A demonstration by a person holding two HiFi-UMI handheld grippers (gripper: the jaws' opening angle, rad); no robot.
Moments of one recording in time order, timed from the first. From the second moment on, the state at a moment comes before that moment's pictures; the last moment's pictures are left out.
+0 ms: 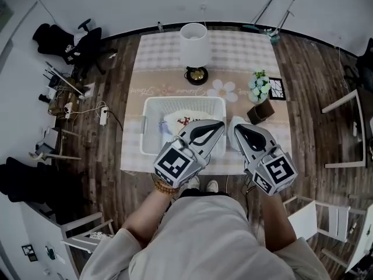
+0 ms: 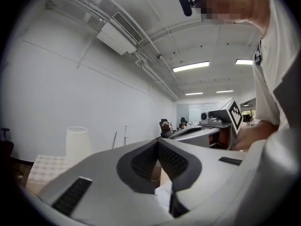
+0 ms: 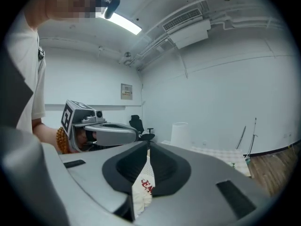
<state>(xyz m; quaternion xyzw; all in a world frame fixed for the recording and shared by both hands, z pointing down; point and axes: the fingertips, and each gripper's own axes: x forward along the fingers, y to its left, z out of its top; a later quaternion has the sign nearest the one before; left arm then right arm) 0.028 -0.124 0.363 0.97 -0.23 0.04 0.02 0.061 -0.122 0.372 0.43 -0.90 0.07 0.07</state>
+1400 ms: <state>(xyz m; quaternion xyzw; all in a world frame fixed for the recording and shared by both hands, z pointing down) -0.023 -0.092 0.339 0.96 -0.28 -0.04 0.04 0.034 -0.096 0.345 0.47 -0.88 0.06 0.01</state>
